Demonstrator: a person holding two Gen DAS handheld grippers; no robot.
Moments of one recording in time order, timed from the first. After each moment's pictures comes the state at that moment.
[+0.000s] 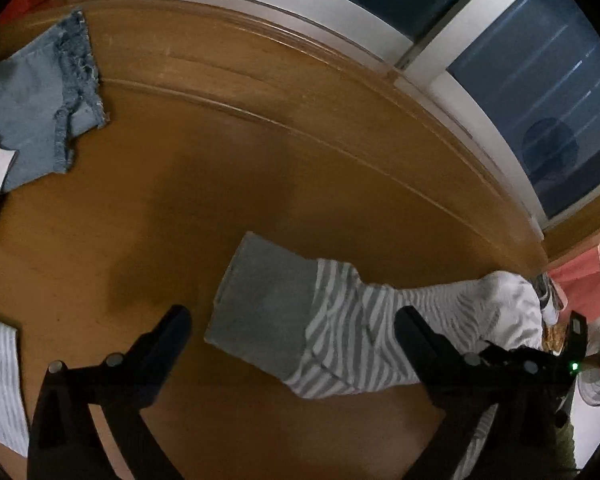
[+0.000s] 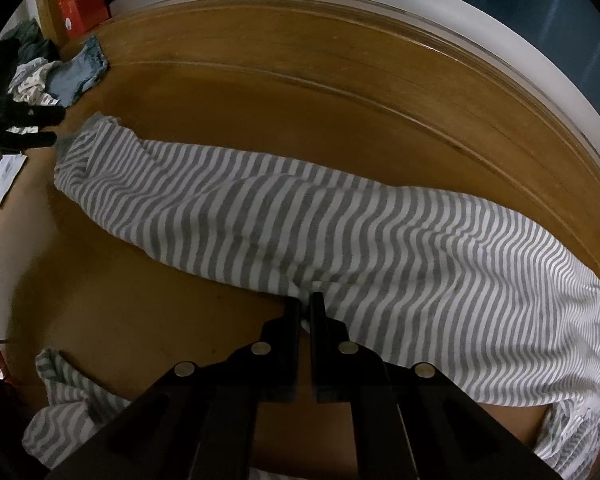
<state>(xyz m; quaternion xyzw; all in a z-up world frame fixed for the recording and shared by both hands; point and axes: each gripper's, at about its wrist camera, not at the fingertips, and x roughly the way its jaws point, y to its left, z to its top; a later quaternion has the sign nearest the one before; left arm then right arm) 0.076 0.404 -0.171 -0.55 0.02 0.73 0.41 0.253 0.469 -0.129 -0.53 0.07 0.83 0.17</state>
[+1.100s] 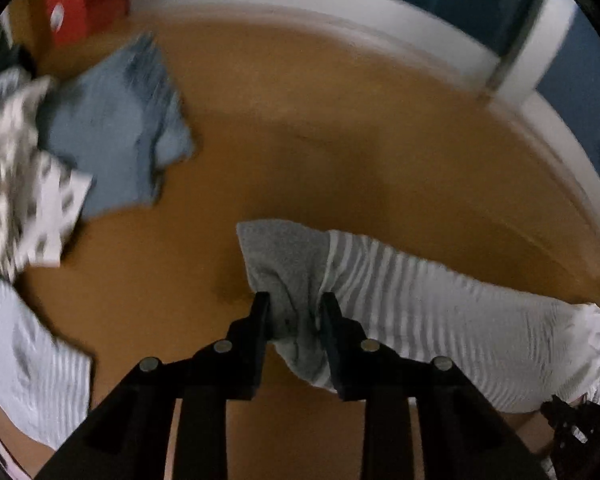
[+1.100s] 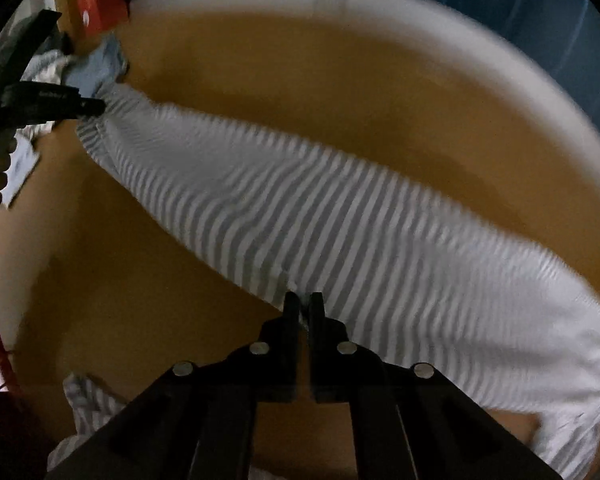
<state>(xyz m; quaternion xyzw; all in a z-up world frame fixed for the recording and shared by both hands) 0.044 0.414 -0.179 -0.53 0.07 0.80 0.26 0.229 0.458 -0.135 -0.53 0.05 0.83 0.16</state>
